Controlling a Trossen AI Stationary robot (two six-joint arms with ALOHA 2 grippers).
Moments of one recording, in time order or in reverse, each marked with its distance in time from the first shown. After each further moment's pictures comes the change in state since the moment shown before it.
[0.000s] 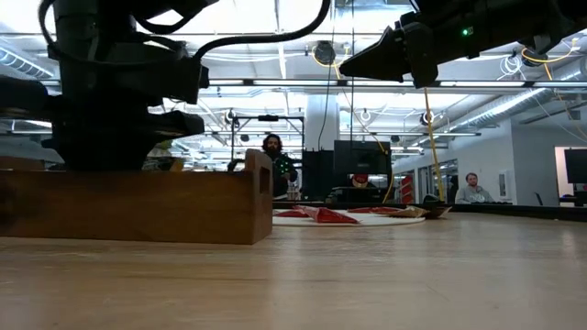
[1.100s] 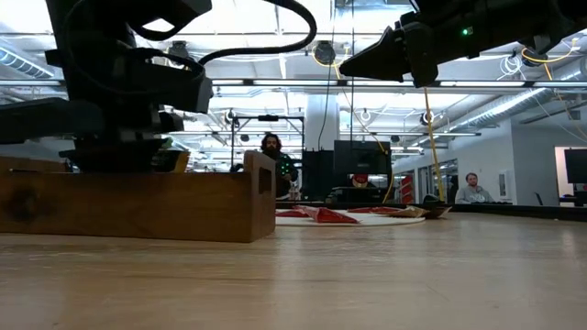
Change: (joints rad) left arm -0.011 0.001 -0.001 -0.042 -0.122 -0.397; right arm 0.000 0.000 0.000 0.000 0.000 0.002
